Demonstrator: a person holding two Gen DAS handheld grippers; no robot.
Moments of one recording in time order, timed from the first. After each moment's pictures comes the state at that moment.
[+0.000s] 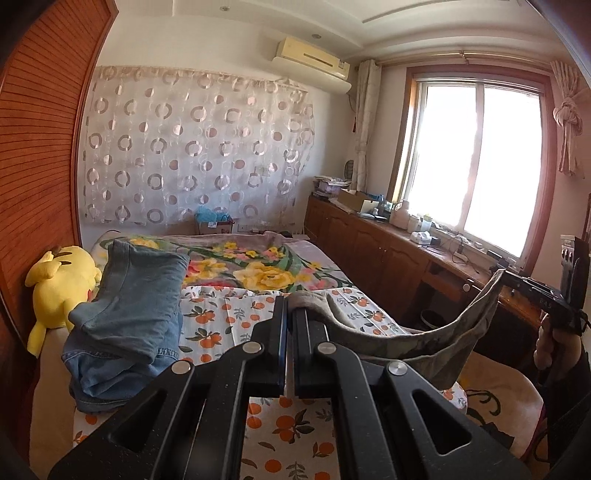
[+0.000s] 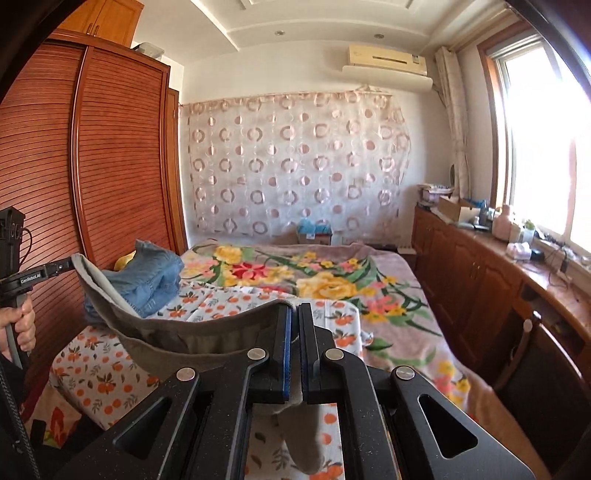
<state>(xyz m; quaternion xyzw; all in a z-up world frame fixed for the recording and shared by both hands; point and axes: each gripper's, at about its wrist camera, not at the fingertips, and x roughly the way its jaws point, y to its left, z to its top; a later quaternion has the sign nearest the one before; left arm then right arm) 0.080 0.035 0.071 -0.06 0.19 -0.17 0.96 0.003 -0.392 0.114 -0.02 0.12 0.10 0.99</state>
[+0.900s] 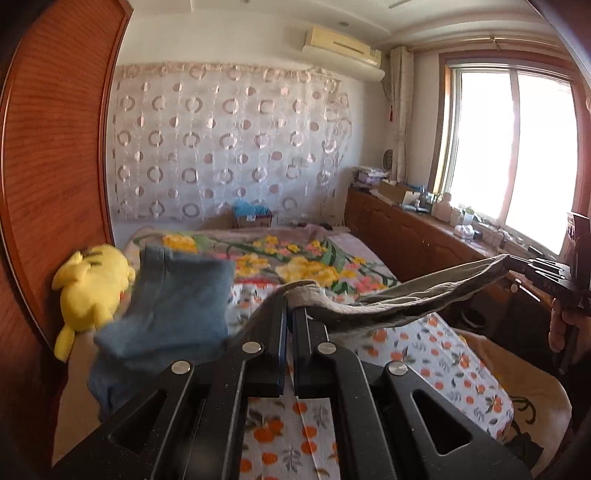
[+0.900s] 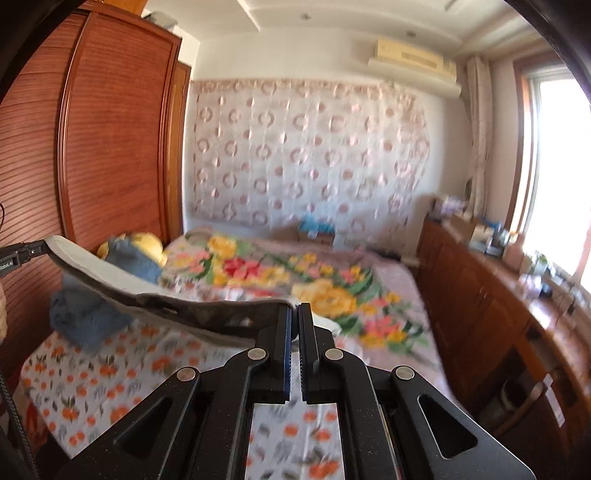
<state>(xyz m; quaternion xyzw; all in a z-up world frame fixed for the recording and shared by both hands) 0.130 0.059 0.024 -0.05 0.23 -0.10 0.97 0.091 -0.349 0.058 -0.07 0.18 0.12 0.97</state>
